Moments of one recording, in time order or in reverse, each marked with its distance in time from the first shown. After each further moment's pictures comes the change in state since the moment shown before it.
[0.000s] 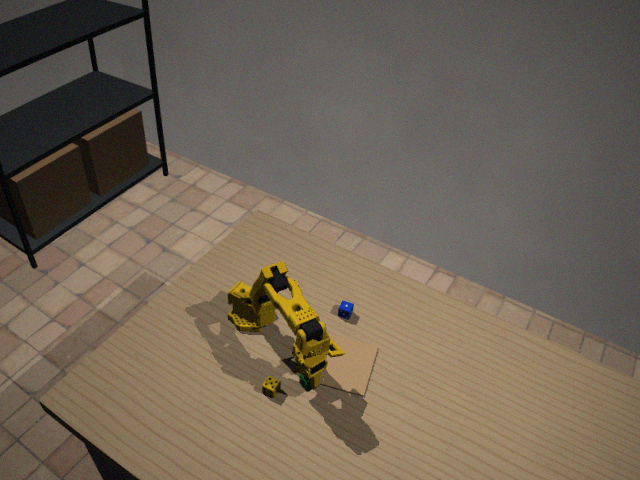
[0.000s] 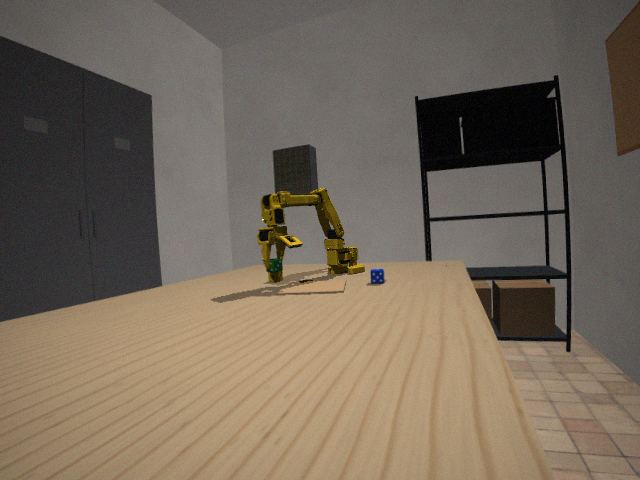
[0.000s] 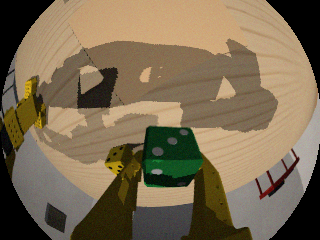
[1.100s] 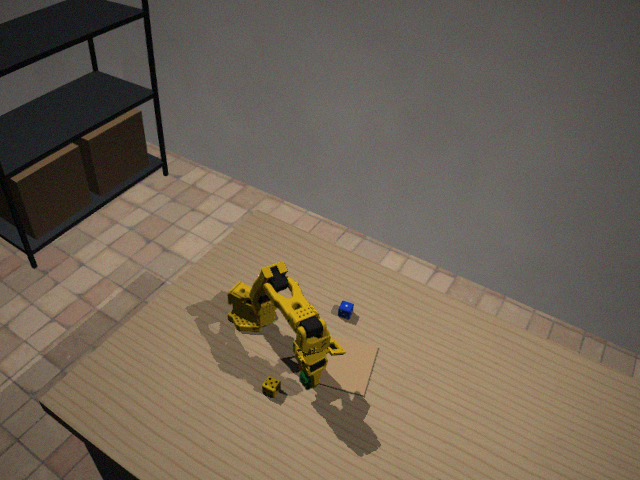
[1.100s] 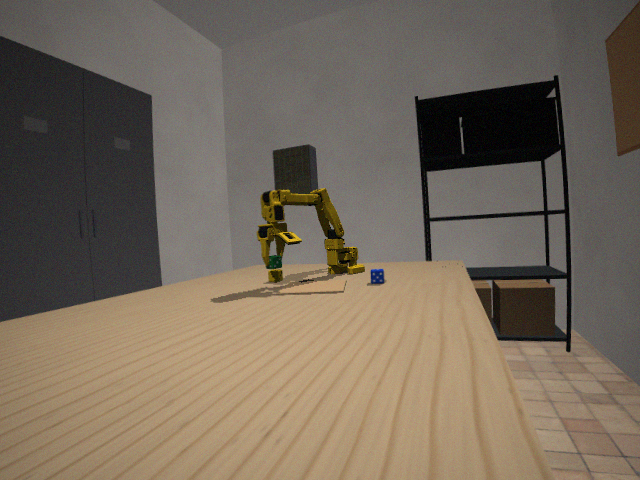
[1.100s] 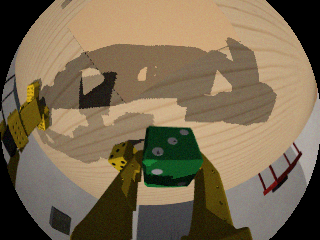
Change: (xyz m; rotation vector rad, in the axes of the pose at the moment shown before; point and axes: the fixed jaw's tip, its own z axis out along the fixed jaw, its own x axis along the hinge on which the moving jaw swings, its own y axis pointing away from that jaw) arm 0.000 0.000 -0.008 0.006 0.001 0.042
